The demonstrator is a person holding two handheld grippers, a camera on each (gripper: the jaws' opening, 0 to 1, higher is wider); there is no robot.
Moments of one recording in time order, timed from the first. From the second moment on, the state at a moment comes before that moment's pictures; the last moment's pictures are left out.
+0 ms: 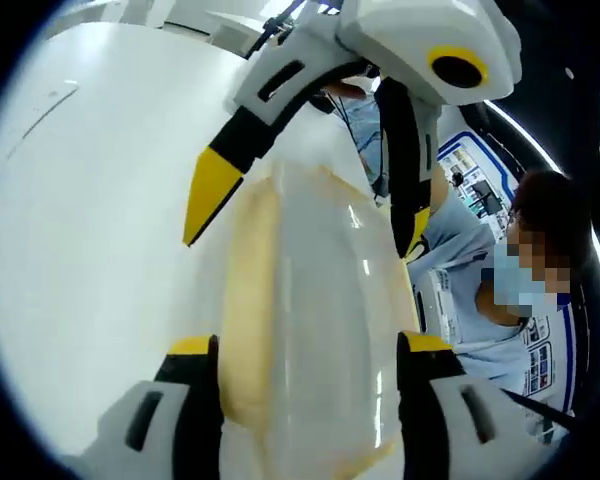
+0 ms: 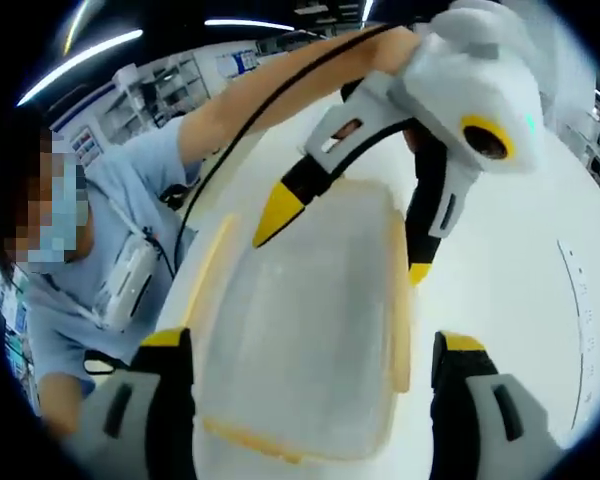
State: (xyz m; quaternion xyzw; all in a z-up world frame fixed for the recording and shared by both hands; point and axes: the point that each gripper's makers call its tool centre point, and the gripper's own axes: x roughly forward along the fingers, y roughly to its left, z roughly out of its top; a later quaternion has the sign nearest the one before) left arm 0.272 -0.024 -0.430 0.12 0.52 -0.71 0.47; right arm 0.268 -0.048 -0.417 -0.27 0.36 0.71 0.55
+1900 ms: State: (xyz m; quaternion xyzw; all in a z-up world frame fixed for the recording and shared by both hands) left arm 0.277 -0.026 -0.421 0.07 0.44 -0.73 0.52; right arm 0.264 -0.046 -0.420 -0.15 0.33 0.74 0.56
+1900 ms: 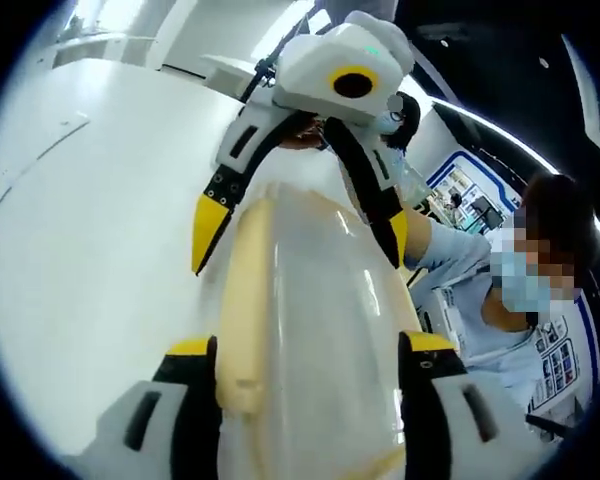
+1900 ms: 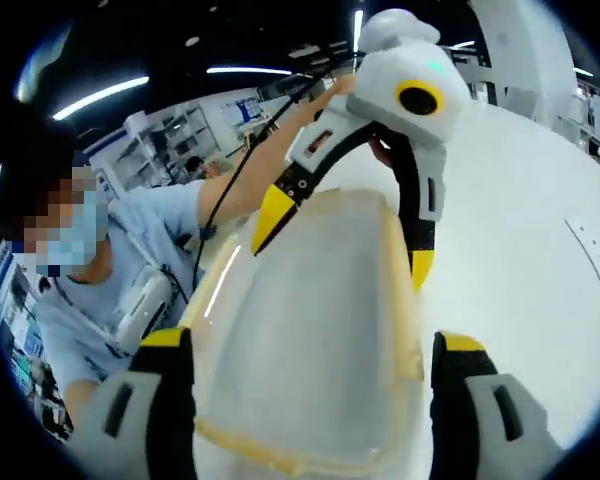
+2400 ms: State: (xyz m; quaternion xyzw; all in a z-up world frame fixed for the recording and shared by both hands) left arm 0.281 -0.026 -0.422 0.11 0.40 -0.70 0.58; right arm 0.272 -0.033 -0.410 -0.15 0.27 0.75 0.59
